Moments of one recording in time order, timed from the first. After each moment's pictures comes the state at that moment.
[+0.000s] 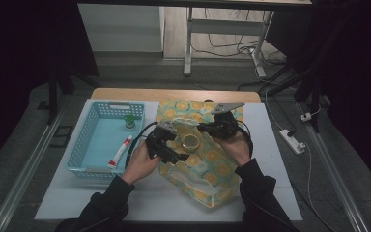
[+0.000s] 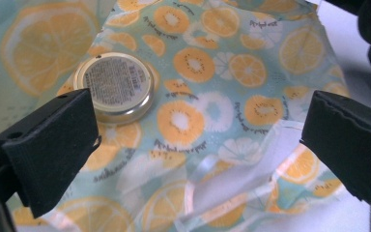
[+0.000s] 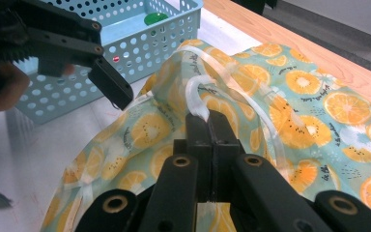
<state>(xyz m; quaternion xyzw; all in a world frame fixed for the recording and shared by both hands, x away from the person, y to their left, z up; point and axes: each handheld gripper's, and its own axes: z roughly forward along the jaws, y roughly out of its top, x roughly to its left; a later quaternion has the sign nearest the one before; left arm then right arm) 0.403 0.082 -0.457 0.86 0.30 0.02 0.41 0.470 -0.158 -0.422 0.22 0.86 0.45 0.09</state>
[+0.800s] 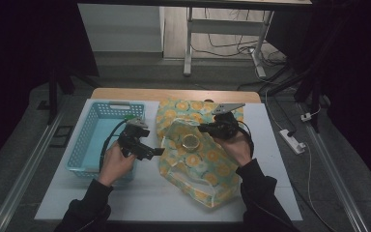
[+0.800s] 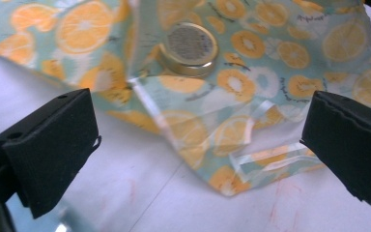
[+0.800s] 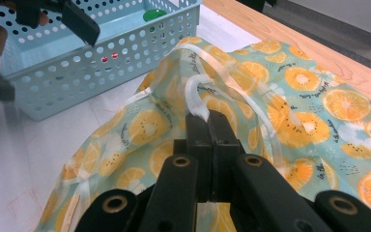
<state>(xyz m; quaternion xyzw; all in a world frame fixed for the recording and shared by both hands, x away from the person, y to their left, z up) 0.391 0.158 -0.453 0.83 0.37 0.06 0.41 0.470 -0.160 -0.423 0.22 0.87 0.44 0.09</state>
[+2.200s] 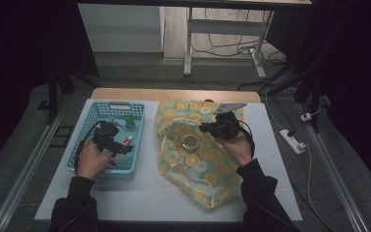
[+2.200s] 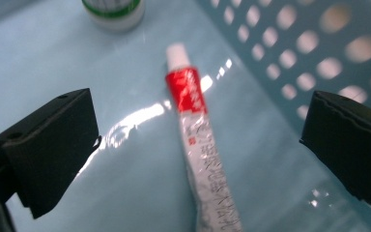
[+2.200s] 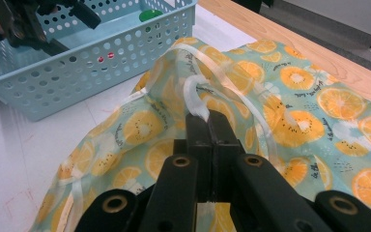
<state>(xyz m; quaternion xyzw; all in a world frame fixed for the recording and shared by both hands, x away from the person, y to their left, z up) 0.411 0.233 -0.501 0.83 0.49 0.10 0.23 0.472 -0.164 -0.423 0.22 0.86 0.44 0.09</state>
